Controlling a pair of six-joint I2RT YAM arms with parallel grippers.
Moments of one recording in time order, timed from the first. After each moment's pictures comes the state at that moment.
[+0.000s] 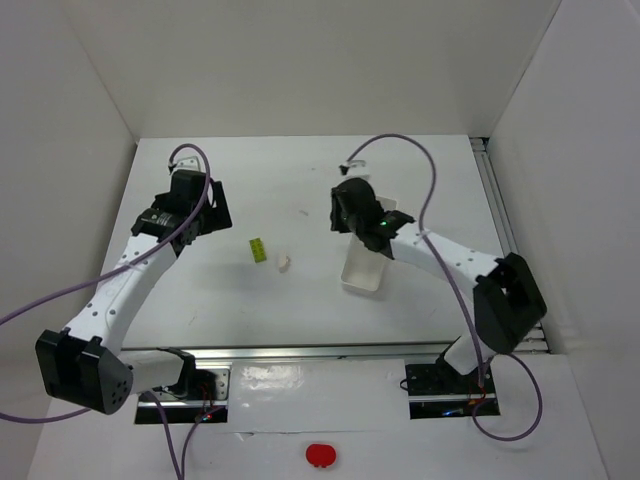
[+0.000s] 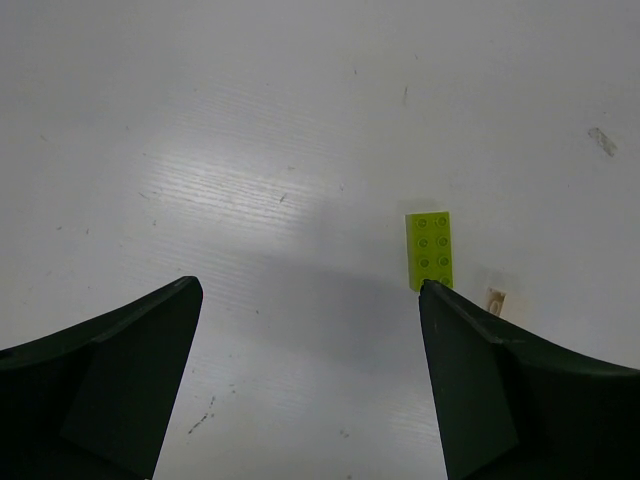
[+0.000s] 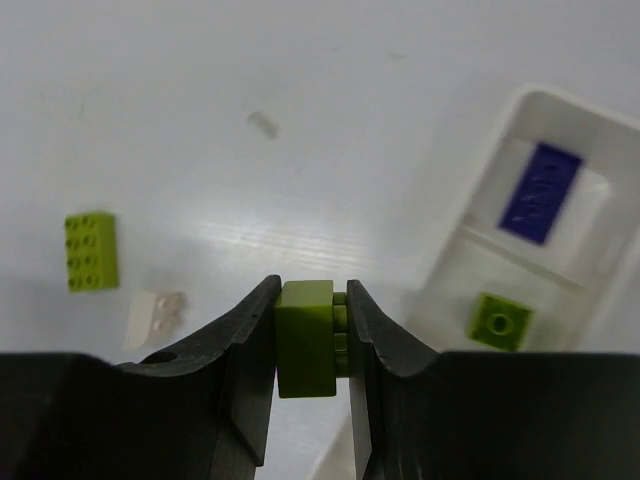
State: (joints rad) left arm -0.24 1.21 1.13 -0.69 -0.37 -0.40; right arm 0.71 1.59 1.15 -0.18 0.30 0.40
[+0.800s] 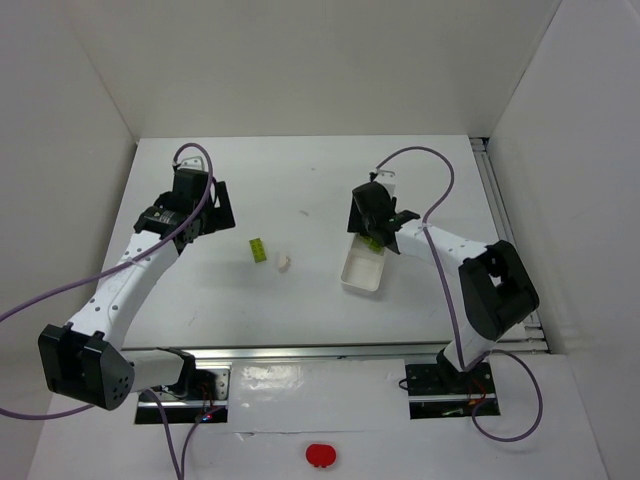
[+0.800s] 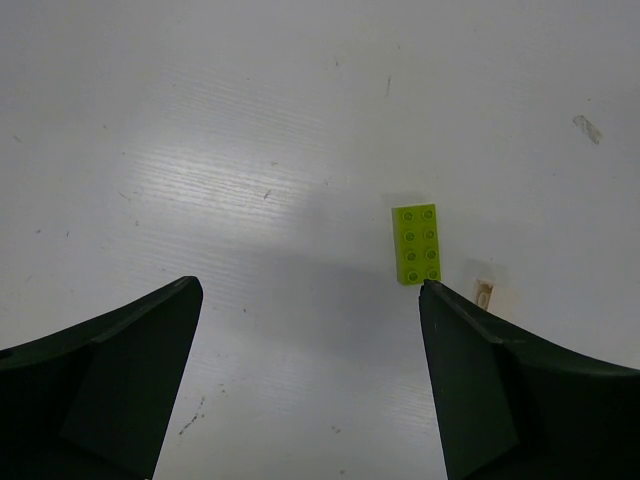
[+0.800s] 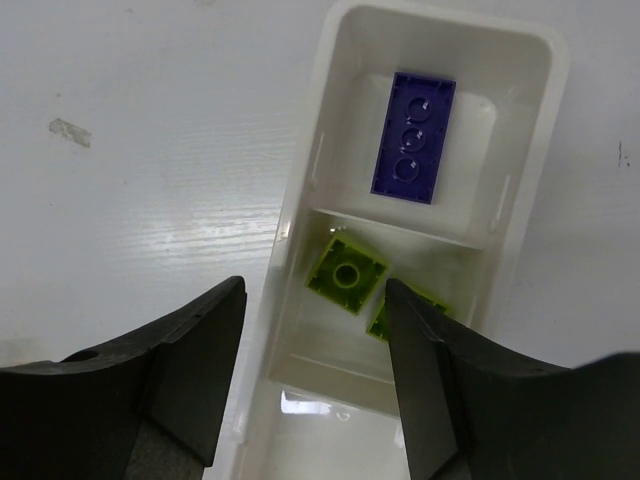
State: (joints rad) left arm -0.24 1.24 1.14 -0.69 -0.32 -0.40; right arm 0.53 1.62 1.04 -0.18 0.39 0.53
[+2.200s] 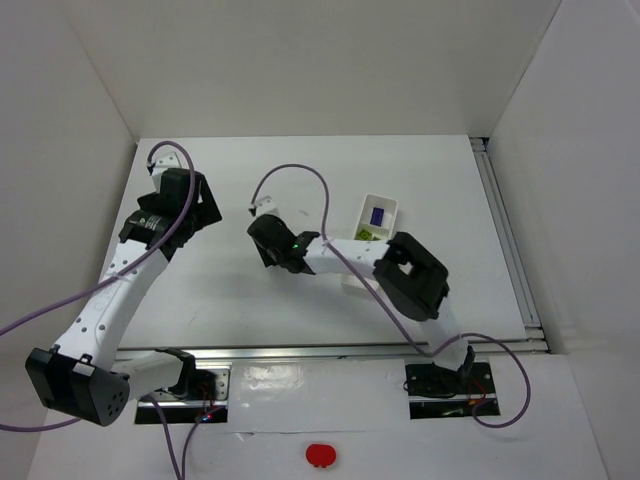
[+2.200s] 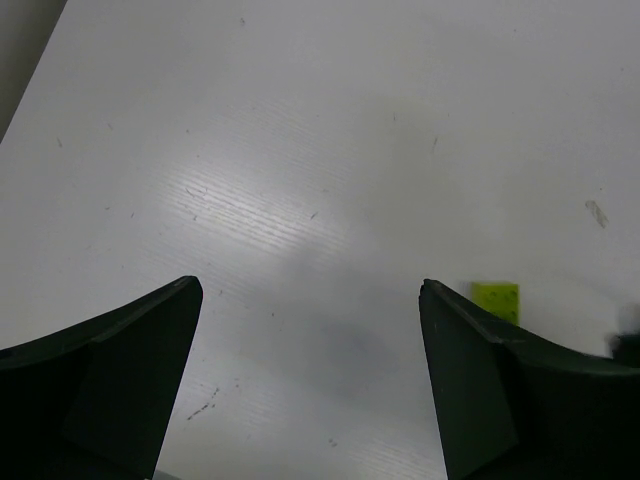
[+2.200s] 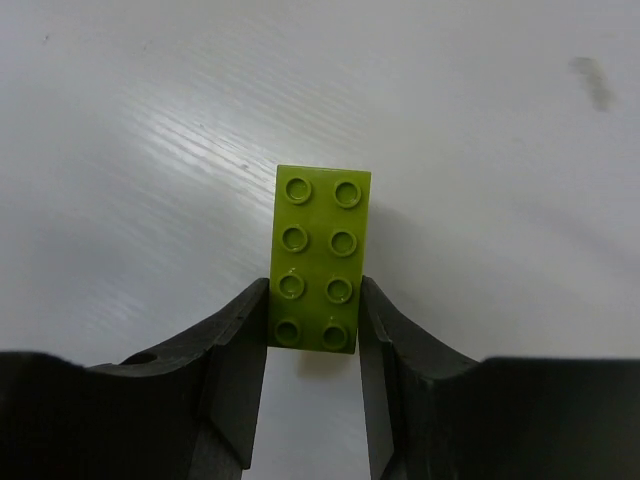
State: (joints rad) left arm -0.24 1.16 1.19 -0.77 -0.50 -0.52; right arm 1.00 2.15 1.56 -0.17 0.36 0.34
